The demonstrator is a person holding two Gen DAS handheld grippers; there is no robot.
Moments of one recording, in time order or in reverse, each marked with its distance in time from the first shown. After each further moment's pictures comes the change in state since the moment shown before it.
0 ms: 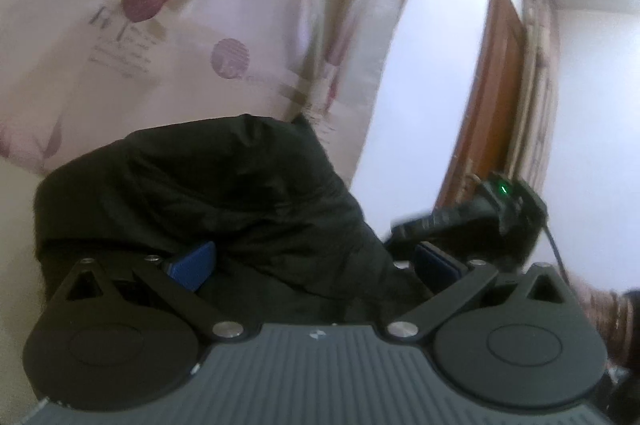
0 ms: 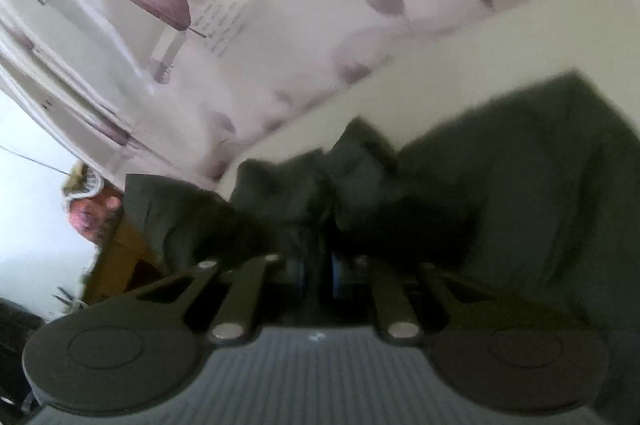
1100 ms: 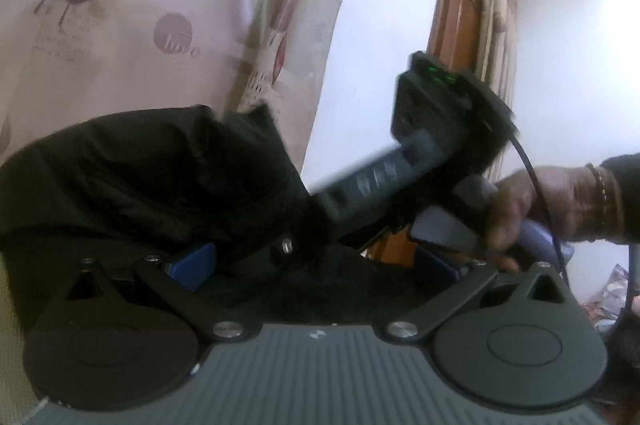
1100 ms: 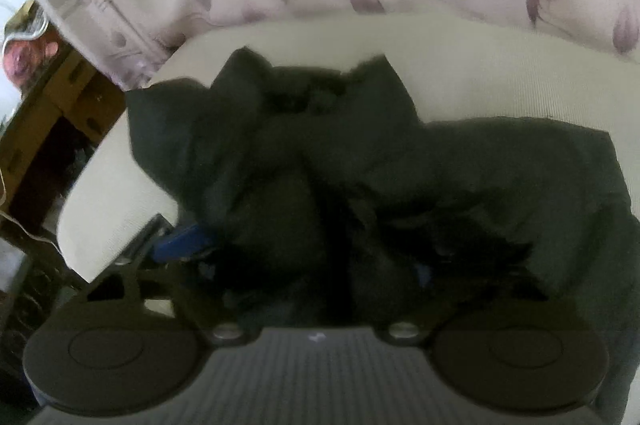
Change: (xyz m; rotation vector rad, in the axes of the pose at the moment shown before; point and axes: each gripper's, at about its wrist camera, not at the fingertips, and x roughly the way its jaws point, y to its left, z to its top) left arm 0.013 -0.015 -0.012 0.047 0.083 -0.104; right arm 0.036 0.079 -0.005 -0.408 0.296 -0.327
